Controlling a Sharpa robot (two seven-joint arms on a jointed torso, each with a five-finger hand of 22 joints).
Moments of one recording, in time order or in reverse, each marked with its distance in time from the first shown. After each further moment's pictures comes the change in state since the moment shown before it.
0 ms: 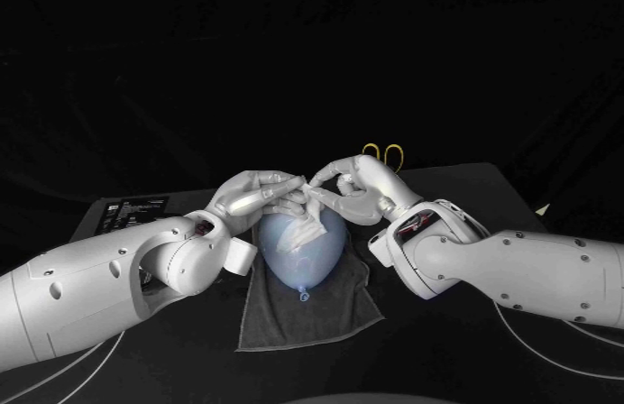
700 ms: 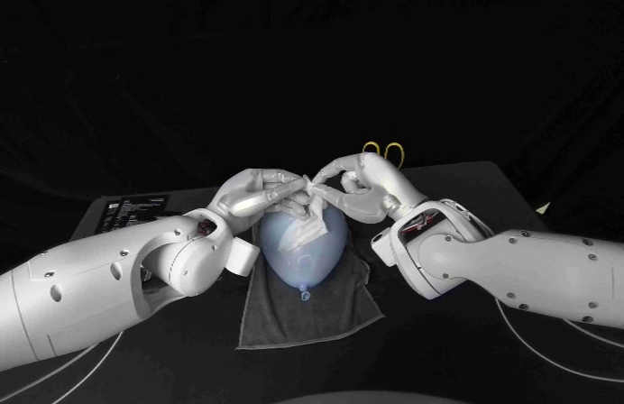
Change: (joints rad) left arm 0.000 -0.001 0.001 0.019 -0.059 -0.027 -0.001; left_hand 0.005 -0.004 0.115 0.000 0.000 -0.047 0.025 0.037 0.039 -0.040 0.014 0.065 0.070 -0.039 0.002 0.070 0.066 -0.006 -0.053 -0.016 0.106 0.086; right arm -0.001 -0.019 -0.001 0.018 0.030 -0.018 0.017; right_hand -0.005 -0.005 0.003 -0.004 -0.001 -0.004 -0.004 0.005 0.000 0.003 -0.004 0.003 0.000 0.000 -0.007 -0.001 0.001 0.000 0.001 -0.005 0.006 0.000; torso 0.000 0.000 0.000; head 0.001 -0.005
